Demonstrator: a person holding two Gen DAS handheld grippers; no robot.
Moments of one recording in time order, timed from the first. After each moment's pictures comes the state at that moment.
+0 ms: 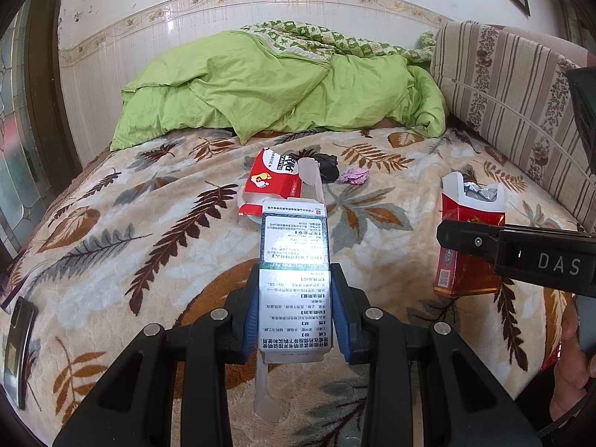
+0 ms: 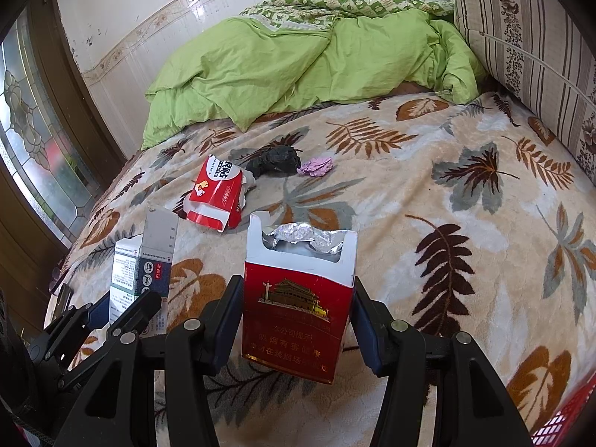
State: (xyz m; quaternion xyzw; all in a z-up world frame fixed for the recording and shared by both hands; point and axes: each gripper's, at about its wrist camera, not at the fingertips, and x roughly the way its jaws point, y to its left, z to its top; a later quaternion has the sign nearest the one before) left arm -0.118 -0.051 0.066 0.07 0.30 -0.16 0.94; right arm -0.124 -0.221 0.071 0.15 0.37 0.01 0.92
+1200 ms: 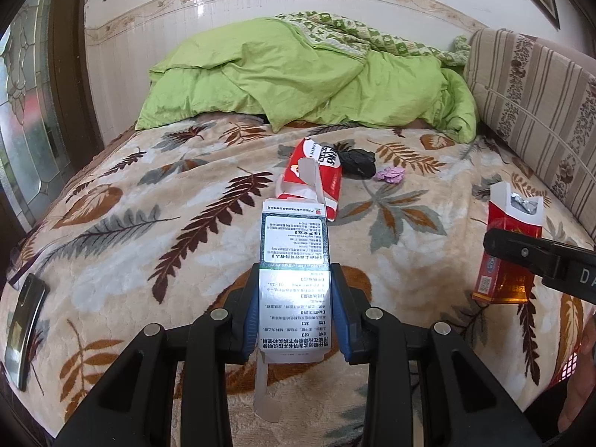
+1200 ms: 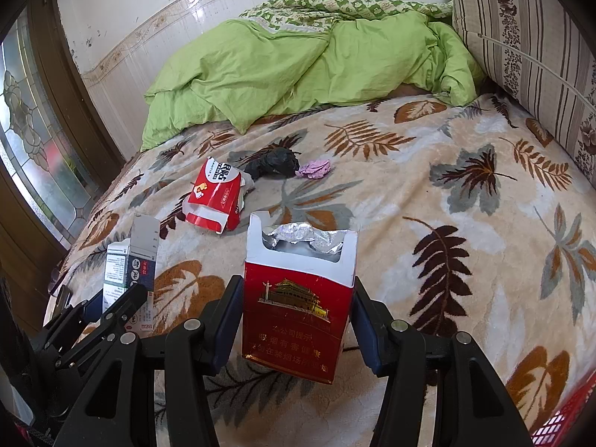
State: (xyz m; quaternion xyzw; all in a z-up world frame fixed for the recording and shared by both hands) left arm -0.105 -0.024 0.063 0.05 0.32 -0.11 0.94; right arm -0.125 -0.221 0.072 0.15 0.37 0.01 0.92
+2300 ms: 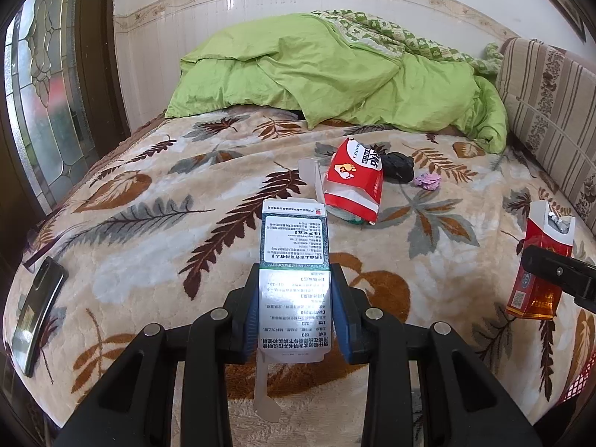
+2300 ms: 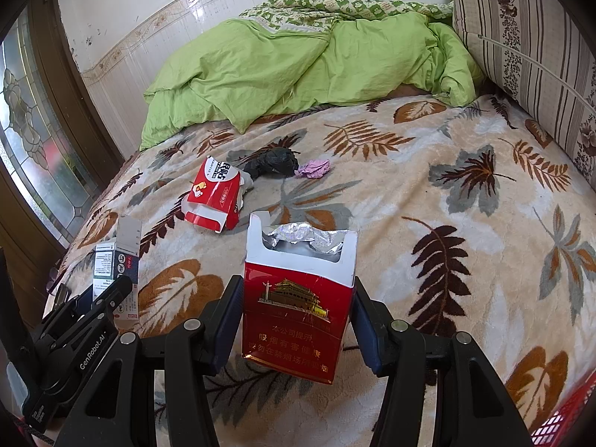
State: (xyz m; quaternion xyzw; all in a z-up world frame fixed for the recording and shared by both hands) left arm -0.096 -0.007 0.063 0.03 0.33 -0.06 0.94; right arm -0.125 -0.221 0.073 0.15 0.37 0.00 0.92
